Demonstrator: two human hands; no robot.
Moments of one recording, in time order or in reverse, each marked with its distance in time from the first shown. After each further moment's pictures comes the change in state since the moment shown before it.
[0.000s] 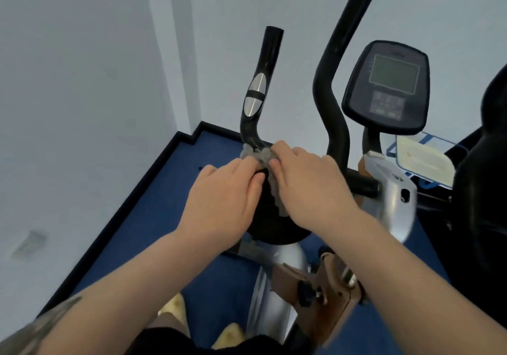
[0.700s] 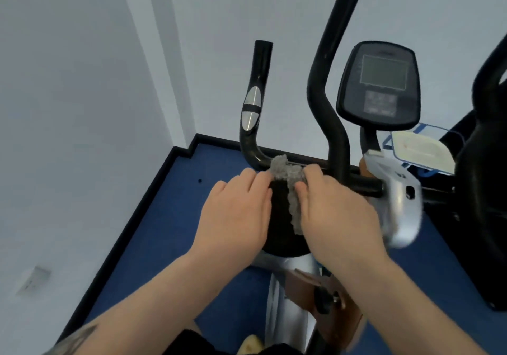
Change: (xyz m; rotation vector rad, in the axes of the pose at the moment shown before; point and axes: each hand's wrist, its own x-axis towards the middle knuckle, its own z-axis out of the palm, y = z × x) left_hand 0.005 0.001 -0.003 0.137 -0.043 0.137; right_hand -0.034 -0.006 0.004 0.100 0.083 0.295
